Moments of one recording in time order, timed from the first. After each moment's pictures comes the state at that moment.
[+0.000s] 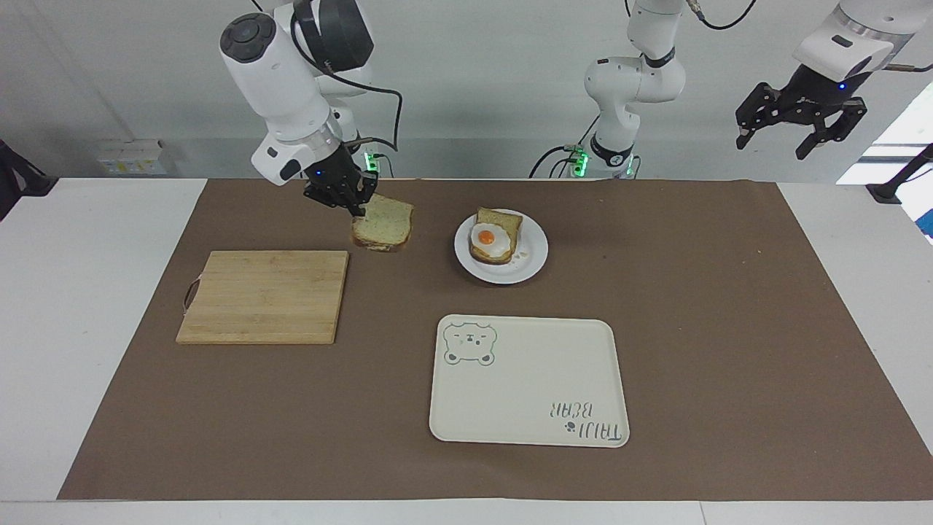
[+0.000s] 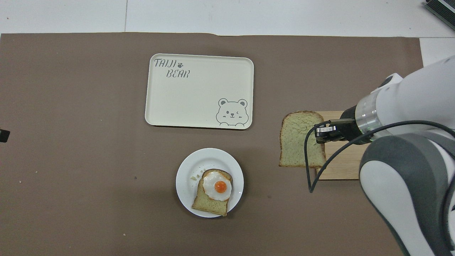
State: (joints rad) left arm -0.12 -0.02 0.13 -1.37 -0.03 1.31 0.27; right arm 0.09 -0.03 0.16 -1.77 0.22 1.71 0.23
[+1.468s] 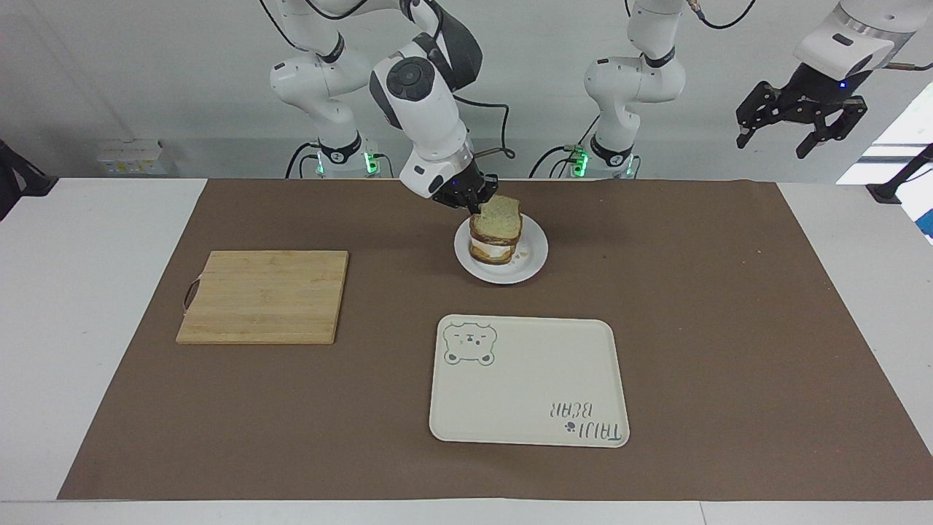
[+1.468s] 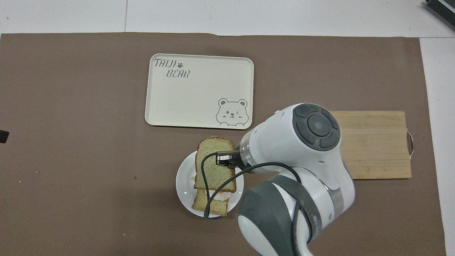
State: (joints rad) left arm -0.12 -0.02 0.13 -1.37 -0.03 1.31 0.27; right arm 0.43 0.09 0.16 -1.87 0.33 1.97 0.46
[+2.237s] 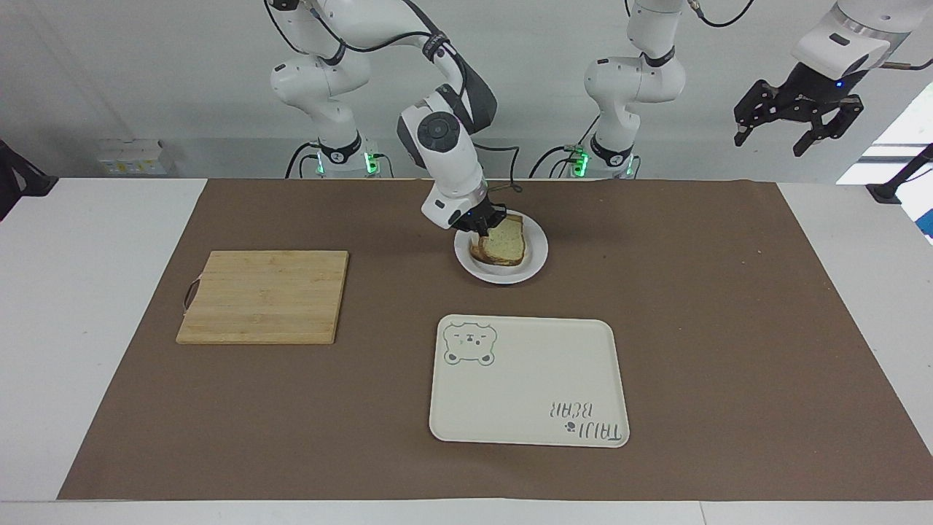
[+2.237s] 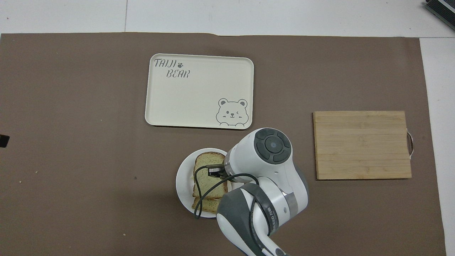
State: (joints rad) left arm -0.12 -0.05 0.13 -1.40 -0.03 1.31 0.27; right arm 0.49 0.19 0.16 -2.00 0.33 2.17 0.46
